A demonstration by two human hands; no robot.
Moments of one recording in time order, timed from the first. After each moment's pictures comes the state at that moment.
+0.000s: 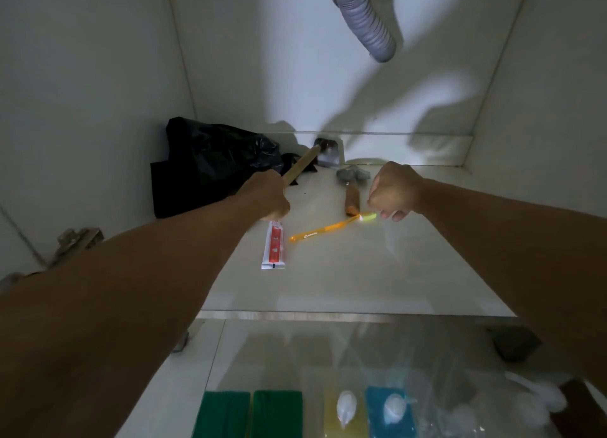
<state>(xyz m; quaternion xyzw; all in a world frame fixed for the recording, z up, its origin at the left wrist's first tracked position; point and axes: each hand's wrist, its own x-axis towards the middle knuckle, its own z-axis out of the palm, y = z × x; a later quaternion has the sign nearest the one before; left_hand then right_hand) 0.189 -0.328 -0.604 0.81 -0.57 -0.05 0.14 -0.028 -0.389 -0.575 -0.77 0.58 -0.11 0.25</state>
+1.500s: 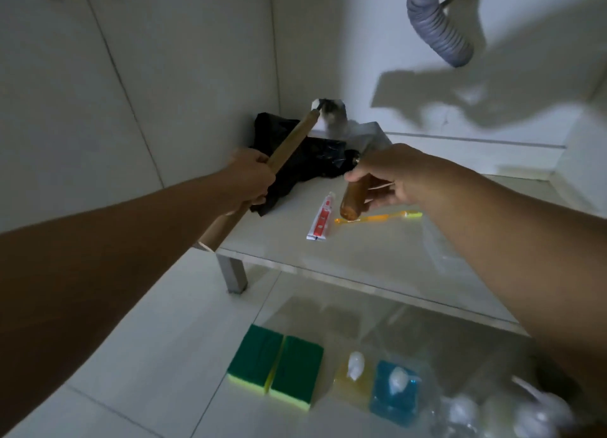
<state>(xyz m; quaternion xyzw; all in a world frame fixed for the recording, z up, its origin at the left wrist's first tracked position) 0.160 -0.163 -0.532 0.82 -0.33 -0.16 0.44 -0.009 -0.292 -0.519 -0.67 0.43 -0.17 0.58</state>
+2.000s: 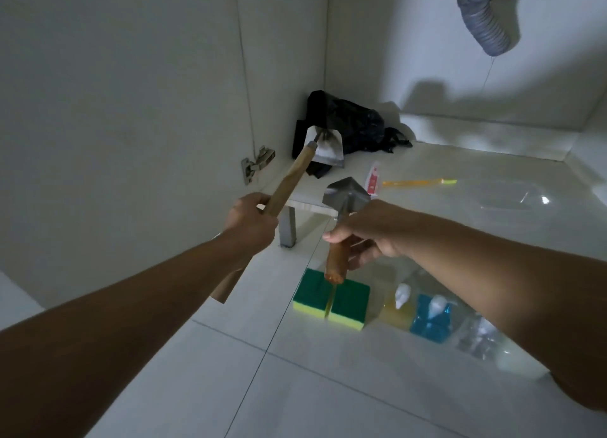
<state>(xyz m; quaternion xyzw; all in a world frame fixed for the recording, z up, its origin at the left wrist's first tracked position) 0.154 0.049 -0.604 0.81 -0.30 -0.16 0.47 0.005 -0.085 -0.583 -0.70 0.40 -0.01 0.59</state>
